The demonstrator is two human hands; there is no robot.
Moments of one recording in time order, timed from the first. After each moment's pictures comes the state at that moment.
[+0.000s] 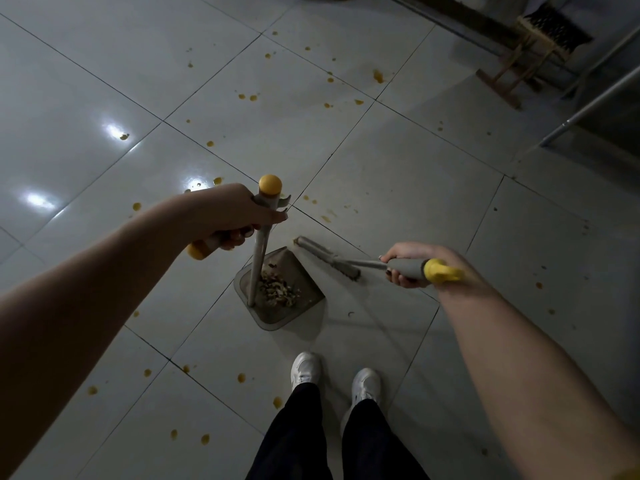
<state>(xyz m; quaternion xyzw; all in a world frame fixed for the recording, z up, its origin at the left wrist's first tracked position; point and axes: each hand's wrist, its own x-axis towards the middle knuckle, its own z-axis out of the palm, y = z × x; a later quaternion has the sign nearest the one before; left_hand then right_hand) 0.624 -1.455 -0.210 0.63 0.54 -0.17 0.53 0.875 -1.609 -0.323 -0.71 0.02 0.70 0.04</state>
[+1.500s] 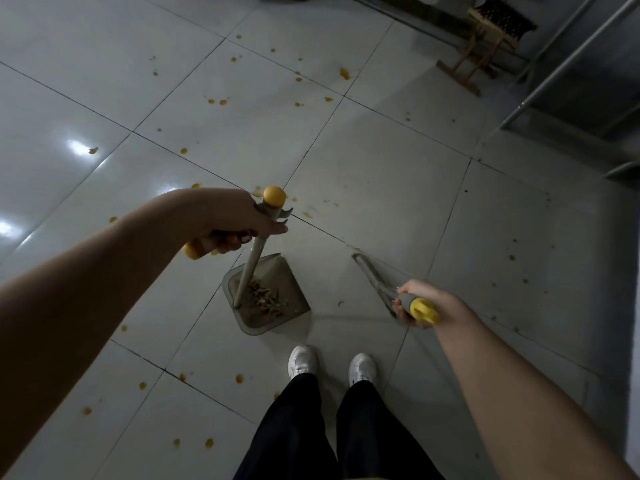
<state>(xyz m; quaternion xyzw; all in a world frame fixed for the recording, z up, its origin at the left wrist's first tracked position) 0.633 -1.482 -0.186 0.67 0.46 -0.29 0.51 0.853 -1.732 -0.352 -0.69 0.23 0.63 0.27</state>
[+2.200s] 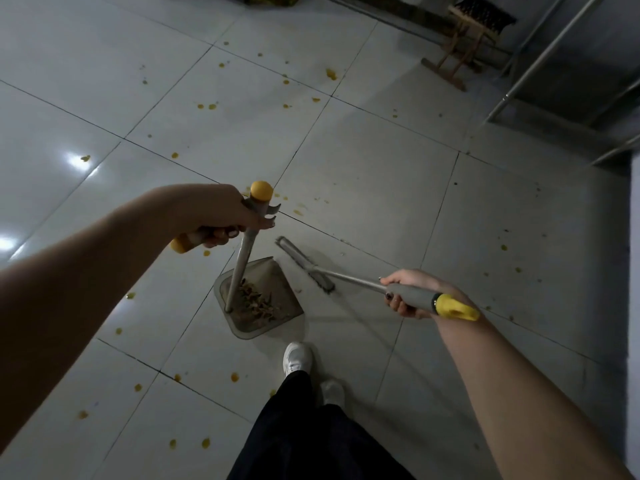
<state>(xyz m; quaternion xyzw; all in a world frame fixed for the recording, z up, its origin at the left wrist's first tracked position) 0.644 -1.528 -0.172 0.71 0.47 -0.28 0.45 0.859 -1.759 -0.323 -0.64 0.16 0.72 0.22</state>
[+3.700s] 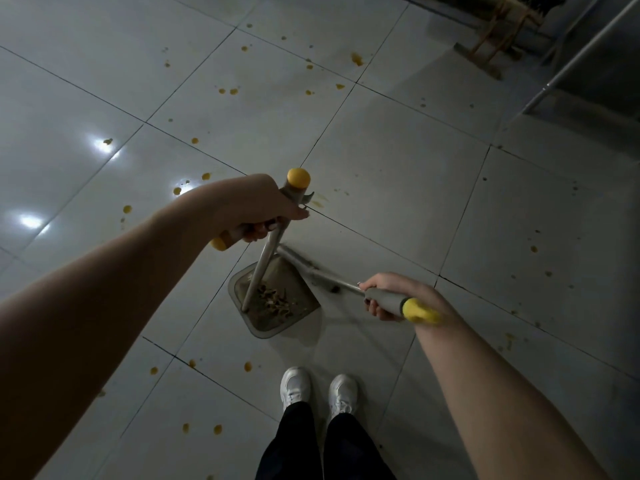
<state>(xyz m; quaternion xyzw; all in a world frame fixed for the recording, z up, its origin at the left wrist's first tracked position) 0.649 -1.530 -0.196 0.67 0.51 -0.23 0.49 0.804 -1.712 -0.372 -0.65 0.10 0.74 0.15</state>
